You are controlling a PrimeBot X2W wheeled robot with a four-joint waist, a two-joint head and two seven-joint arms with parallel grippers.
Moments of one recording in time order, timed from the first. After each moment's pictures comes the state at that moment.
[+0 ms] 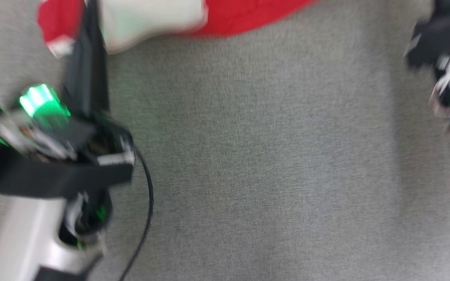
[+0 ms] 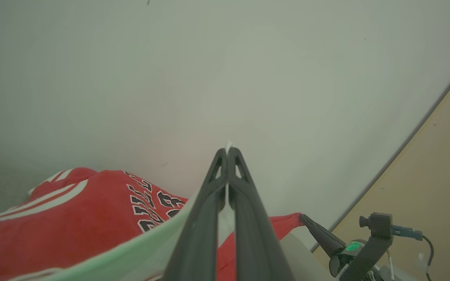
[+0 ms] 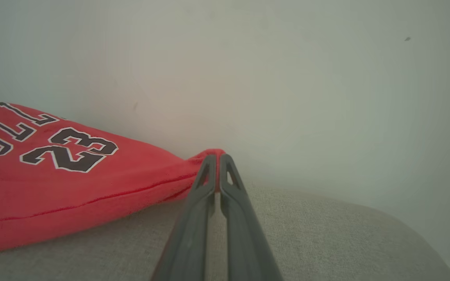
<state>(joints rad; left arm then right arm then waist) -0.68 0.26 -0.28 -0.19 -0.84 -0.13 -0.26 -1.01 -0.37 0.16 0.46 0.19 0.13 -0.13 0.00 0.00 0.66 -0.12</state>
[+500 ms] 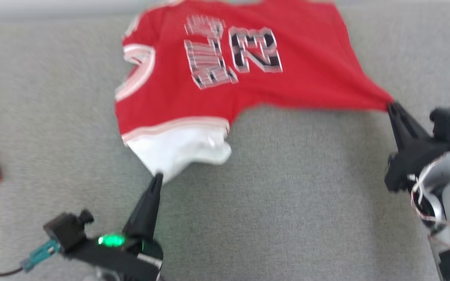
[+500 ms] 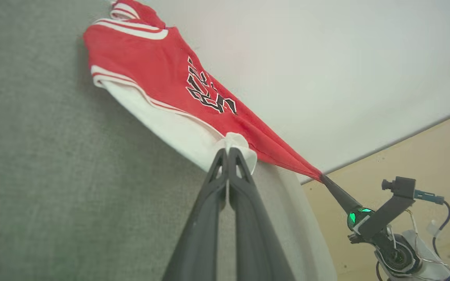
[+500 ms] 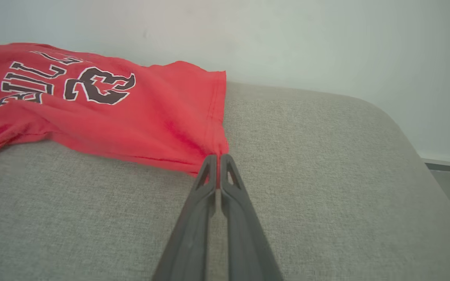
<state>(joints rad) -0.24 0.32 -0.48 0.02 -1.13 -0.13 -0.24 -0.47 -0.32 0.04 0.25 0.22 0.13 0.22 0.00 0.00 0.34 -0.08</state>
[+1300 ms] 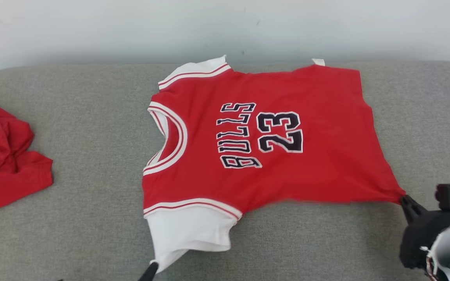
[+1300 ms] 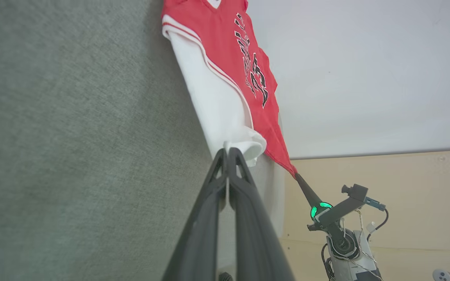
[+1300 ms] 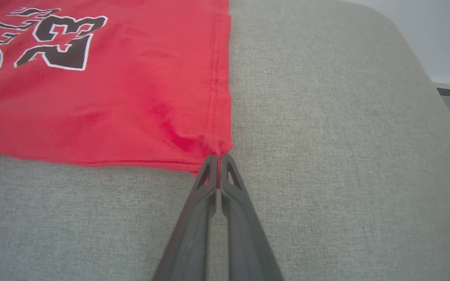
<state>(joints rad) 0.05 0.52 -0.54 -0.11 -1.60 -0.13 -0.04 -0.12 -0.28 -0.10 0.12 0.21 0.13 0.45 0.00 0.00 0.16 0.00</state>
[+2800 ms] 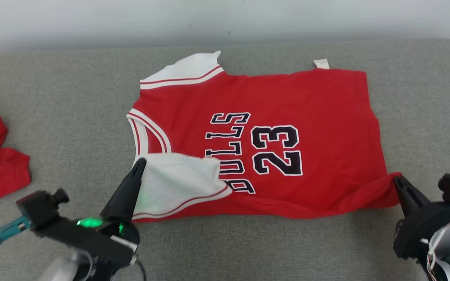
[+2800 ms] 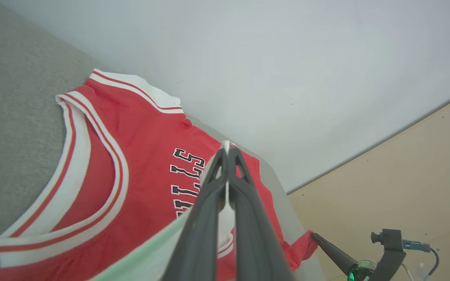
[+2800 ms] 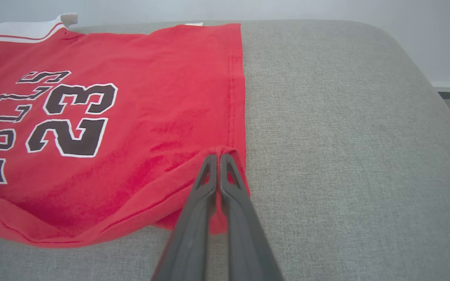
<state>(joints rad) -0.26 0.47 -0.46 -0.07 -1.32 -0.12 -0.13 -0.08 -0.21 -0.13 -0.08 0.24 0.13 0.48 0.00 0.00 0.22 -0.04</state>
